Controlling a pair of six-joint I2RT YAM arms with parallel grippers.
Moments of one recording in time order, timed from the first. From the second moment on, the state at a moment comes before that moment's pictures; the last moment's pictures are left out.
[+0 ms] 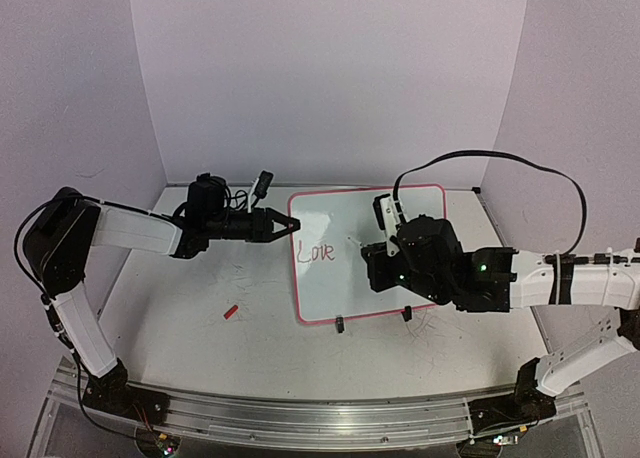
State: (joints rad) left arm -0.56 1.75 0.98 0.51 0.75 -0.55; right arm 1.09 1.33 0.92 -0.10 0.50 0.39
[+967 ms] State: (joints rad) left arm -0.56 1.76 1.00 0.51 0.80 -0.50; right arm 1.08 1.37 0.91 -0.09 0.44 0.36
